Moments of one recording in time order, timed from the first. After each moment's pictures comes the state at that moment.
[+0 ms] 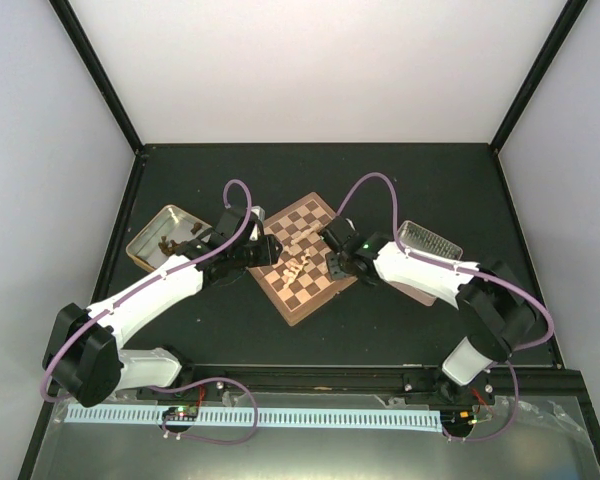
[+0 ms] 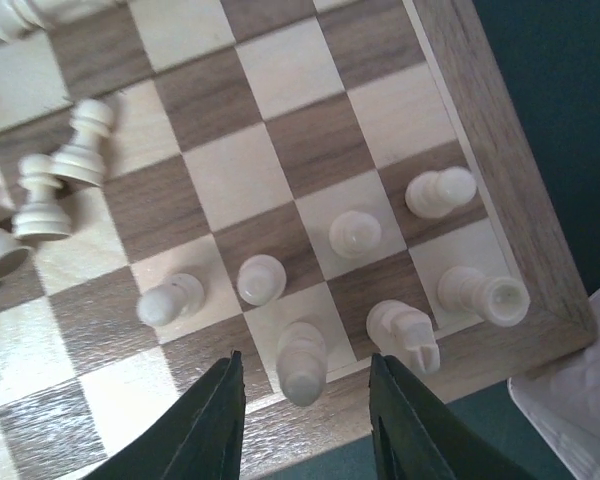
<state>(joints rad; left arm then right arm) -0.58 1.26 0.85 -0.41 0.05 -0.67 0.79 1.62 1.04 -0.56 0.25 0.45</state>
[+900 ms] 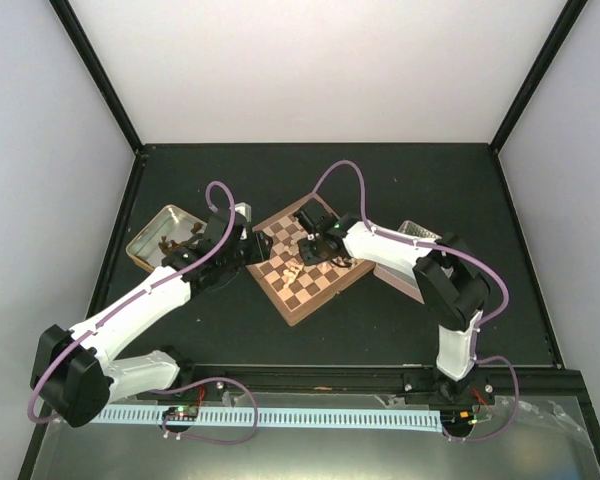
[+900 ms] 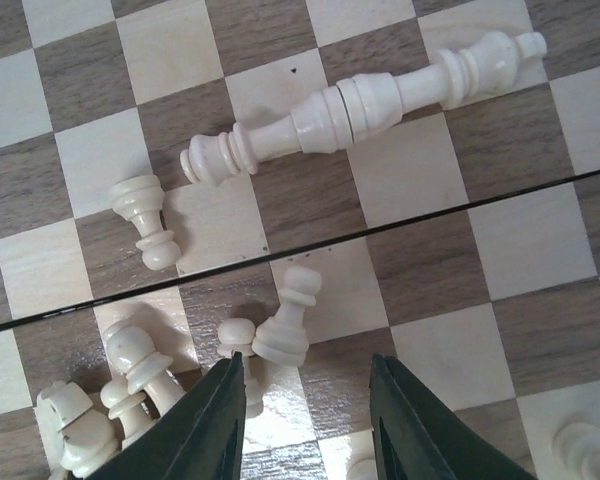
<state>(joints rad) -0.56 1.14 0.81 -0.39 -0.03 -0.72 0.79 1.88 1.32 -0.55 0.09 0.40</state>
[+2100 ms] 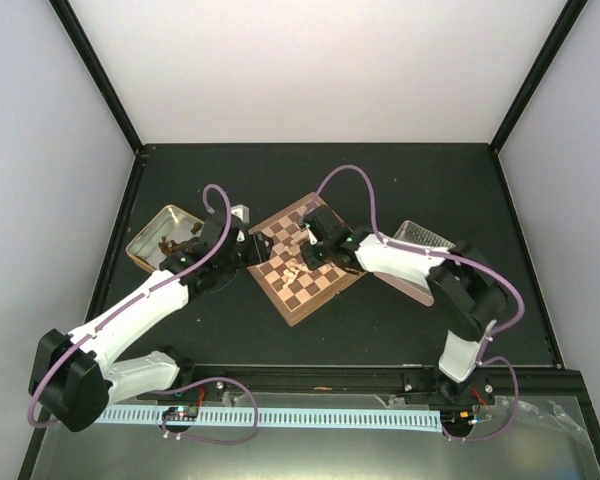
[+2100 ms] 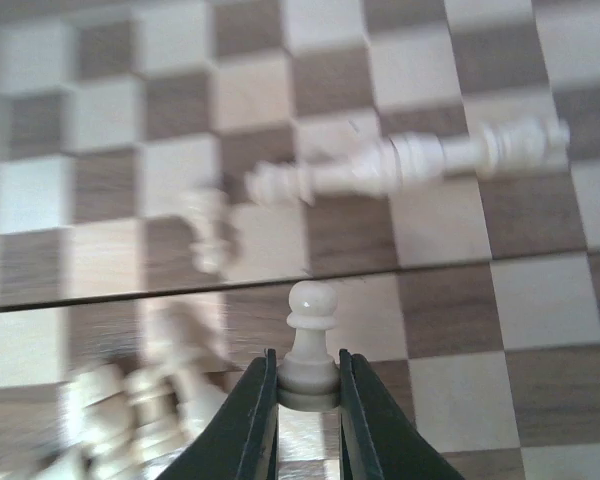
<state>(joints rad) -0.55 1.12 0.78 -0.36 0.00 -0.72 0.79 1.84 1.18 -0.34 0.07 0.28</state>
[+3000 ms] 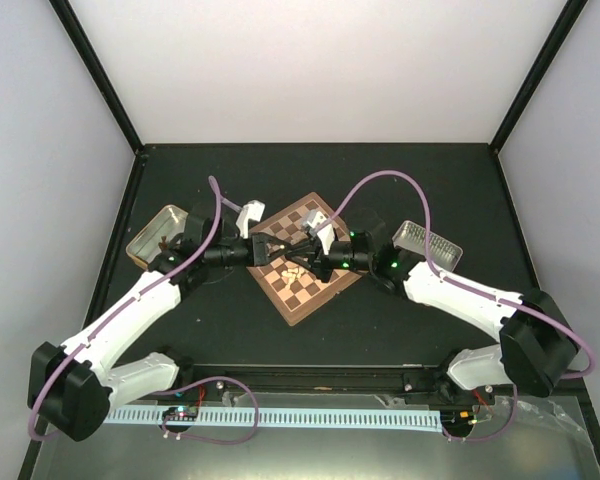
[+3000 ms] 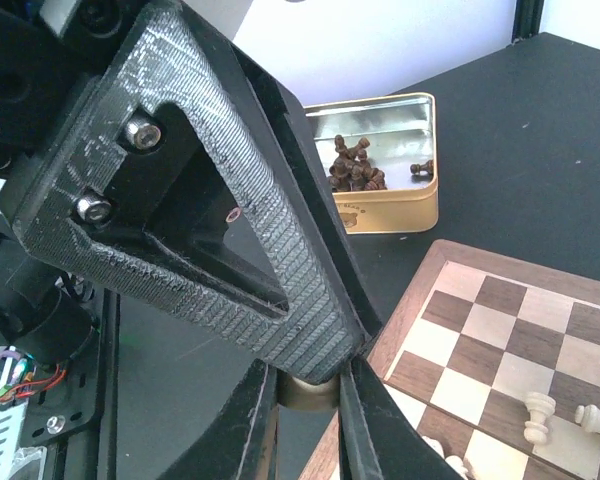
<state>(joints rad) -0.47 1.07 0.78 -0.21 0.66 -0.65 0.79 1.36 0.85 0.13 -0.52 0.06</state>
